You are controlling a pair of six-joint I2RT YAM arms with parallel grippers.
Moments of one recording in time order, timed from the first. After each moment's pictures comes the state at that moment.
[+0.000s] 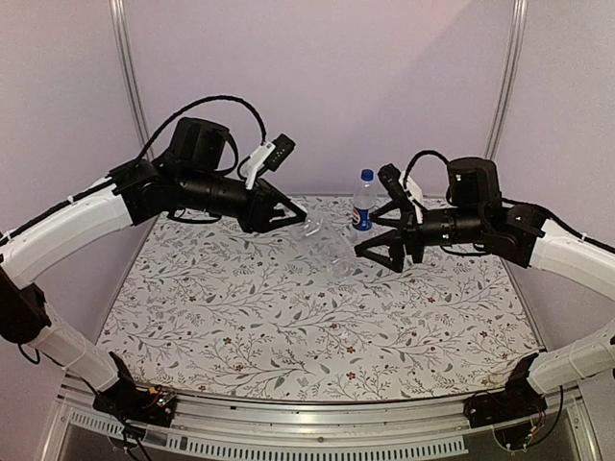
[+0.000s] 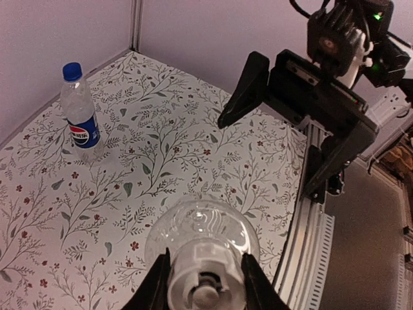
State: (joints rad) left arm -0.81 1.43 1.44 -0.52 0.39 -0.06; right arm 0.73 1.21 1.06 -0.23 -0.46 -0.08
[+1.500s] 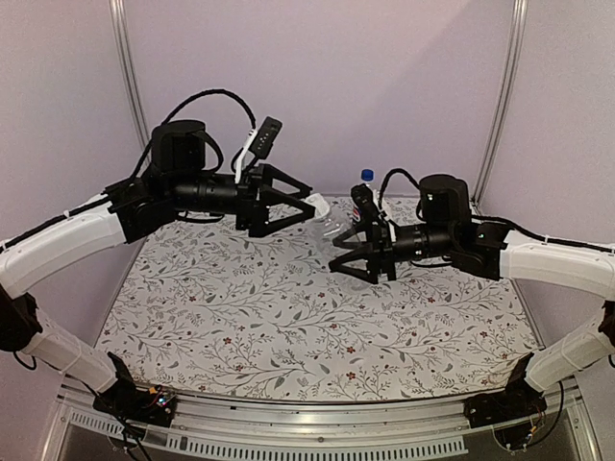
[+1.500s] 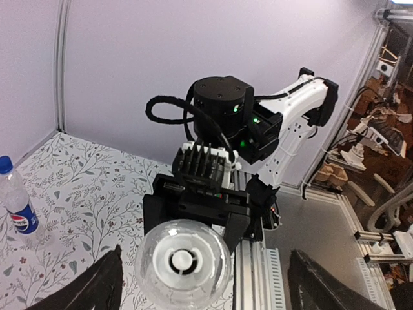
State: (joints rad) left arm -0.81 1.37 1.31 -0.13 0.68 -0.16; right arm 0.82 1.37 0.99 0.07 -0.64 -0.06
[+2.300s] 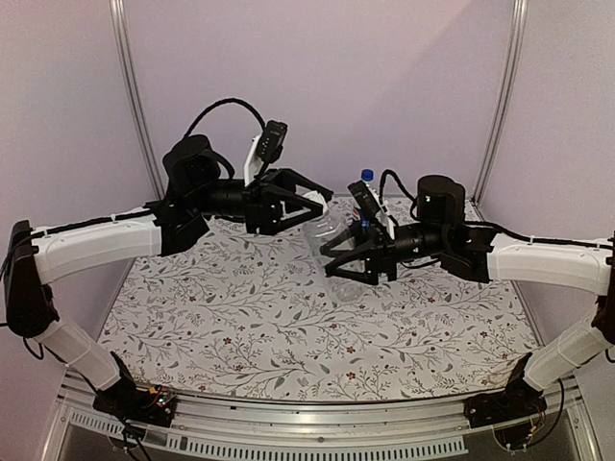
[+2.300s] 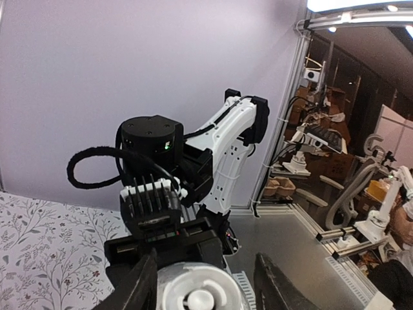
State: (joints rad) left arm -0.79 1.51 1.17 0.54 0.98 -0.40; right arm 0.82 1.43 0.97 0.31 -0.91 0.17
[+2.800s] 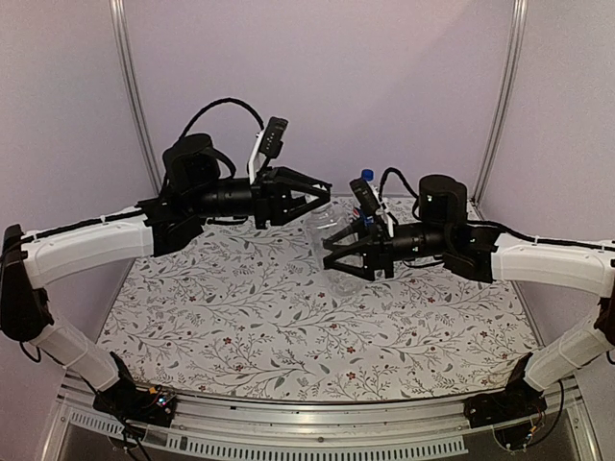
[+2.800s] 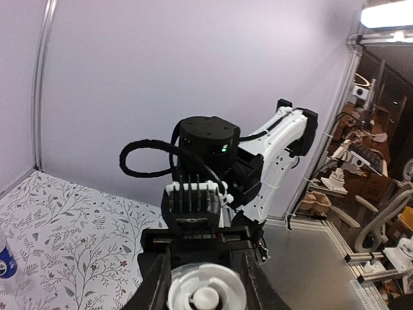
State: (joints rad) left arm -0.81 1.48 1.17 0.45 0.83 -0.35; right arm 0.82 1.42 0.97 0.29 -0.81 0.17
